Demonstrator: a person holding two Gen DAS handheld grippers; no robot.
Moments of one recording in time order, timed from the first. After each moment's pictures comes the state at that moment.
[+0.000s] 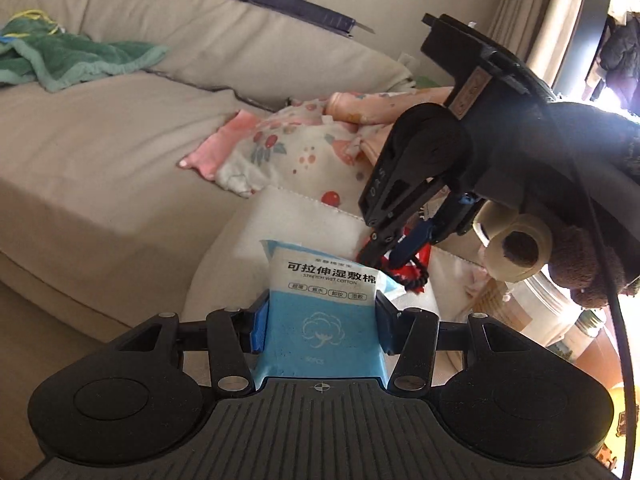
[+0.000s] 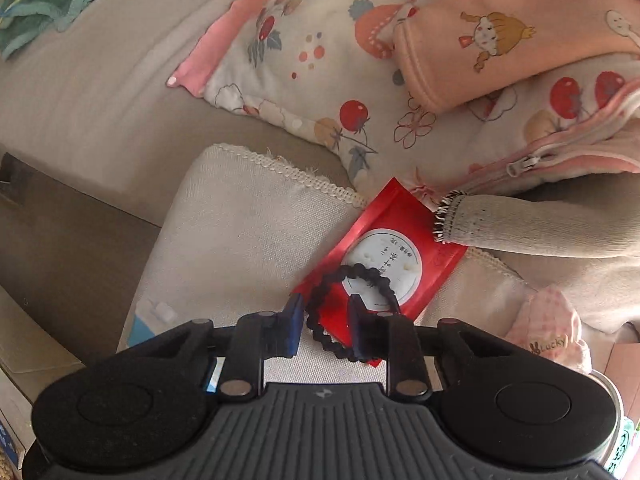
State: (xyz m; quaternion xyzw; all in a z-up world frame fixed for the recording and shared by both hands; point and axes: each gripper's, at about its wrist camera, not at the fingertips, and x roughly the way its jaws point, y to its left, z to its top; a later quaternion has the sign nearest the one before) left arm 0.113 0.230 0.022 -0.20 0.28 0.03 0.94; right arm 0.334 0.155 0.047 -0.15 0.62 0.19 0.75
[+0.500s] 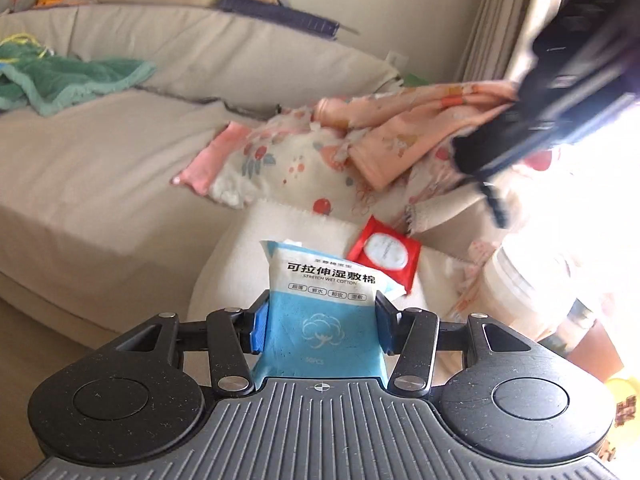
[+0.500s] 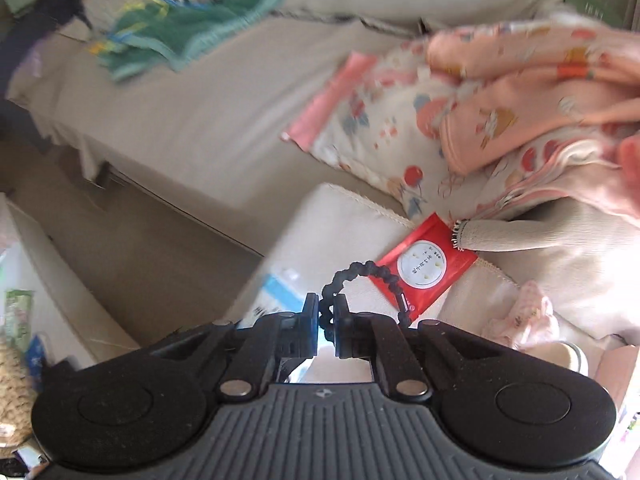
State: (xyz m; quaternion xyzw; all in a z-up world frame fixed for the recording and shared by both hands) left arm 0.108 0.223 0.045 -0.16 0.27 0.02 0.95; right arm 0.236 0.094 0.194 -0.10 0.51 0.33 0.79
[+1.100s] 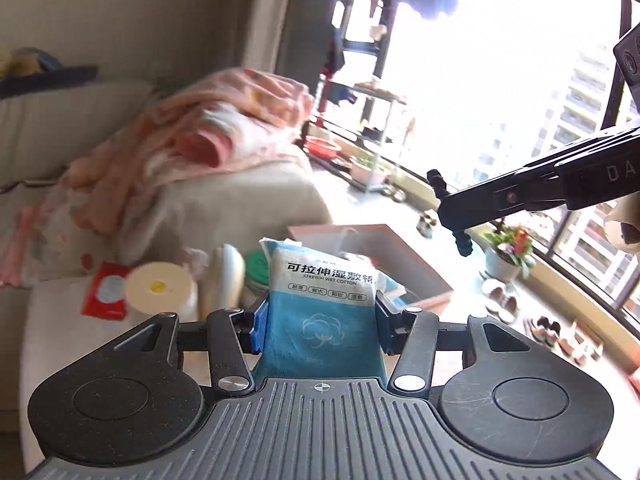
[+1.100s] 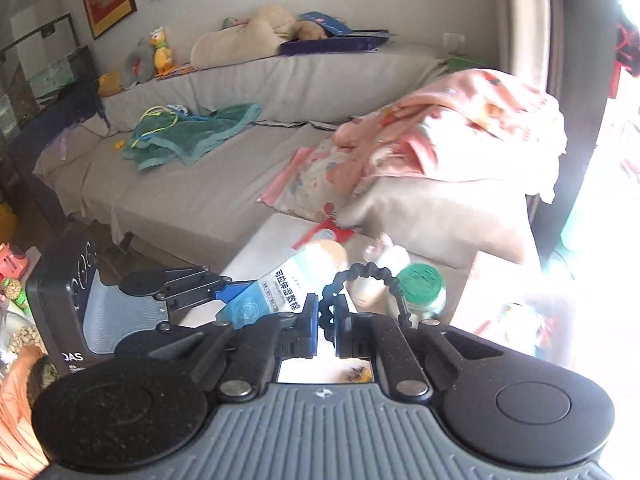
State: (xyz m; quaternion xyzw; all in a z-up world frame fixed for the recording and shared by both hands) left arm 0.061 0.012 0.161 -0.03 0.30 -0.26 0.92; right arm 0.083 -0.188 0.266 -0.02 0.39 0.28 0.88
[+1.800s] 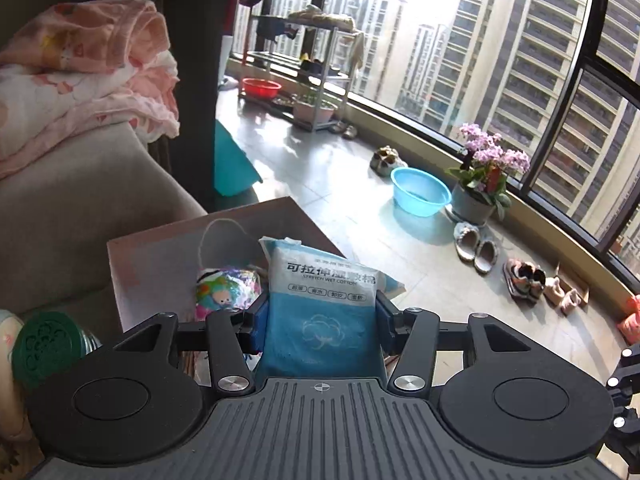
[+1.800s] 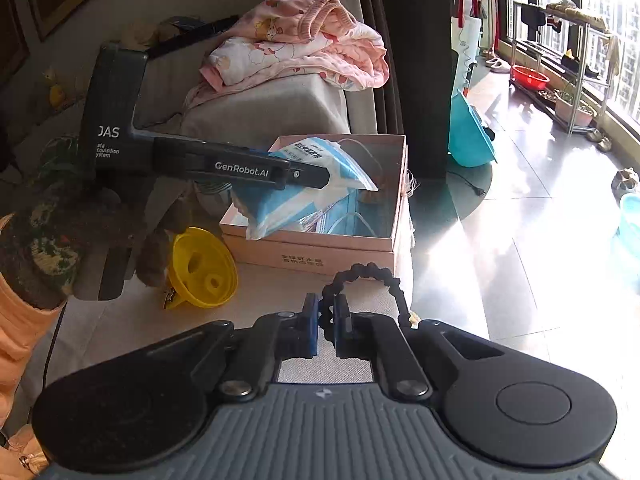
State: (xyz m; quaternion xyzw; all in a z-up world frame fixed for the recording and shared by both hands) left arm 0.208 -0.184 0.094 0.03 0.37 -0.31 0.88; right arm 0.047 -0.372 0.135 0.05 0.42 0.17 0.89
